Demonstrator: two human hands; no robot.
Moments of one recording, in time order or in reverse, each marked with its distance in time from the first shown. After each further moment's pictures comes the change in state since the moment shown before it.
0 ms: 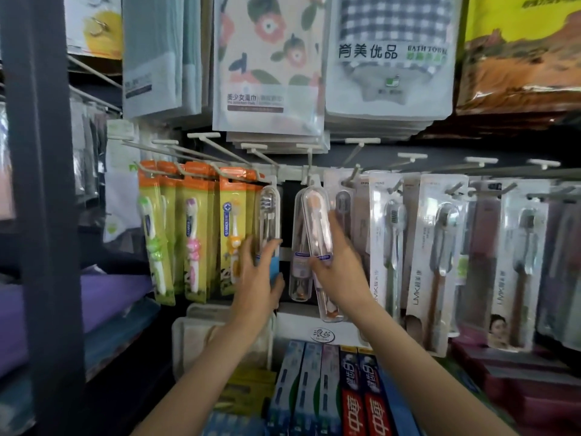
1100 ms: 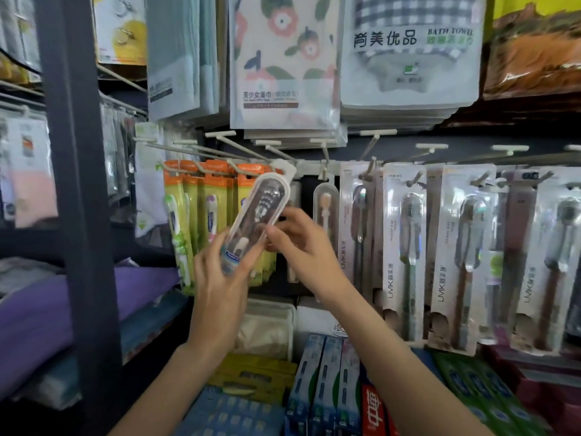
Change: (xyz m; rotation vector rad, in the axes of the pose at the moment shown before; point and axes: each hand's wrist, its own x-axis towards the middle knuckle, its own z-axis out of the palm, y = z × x) left_hand -0.031 -0.022 -0.064 0.384 0.322 0.293; right_hand -0.006 -0.057 0.032 0.470 -0.175 -0.209
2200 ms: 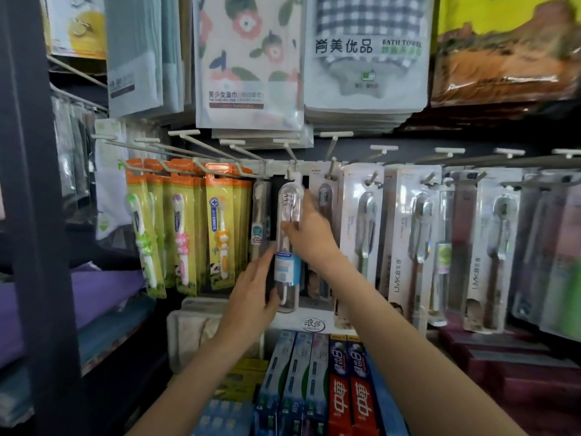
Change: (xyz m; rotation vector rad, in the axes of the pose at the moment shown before) left_hand -0.005 0.049 0.046 -0.458 -0.441 -0.149; right_hand 0.026 0.010 -0.048 -0.545 0.106 0.252
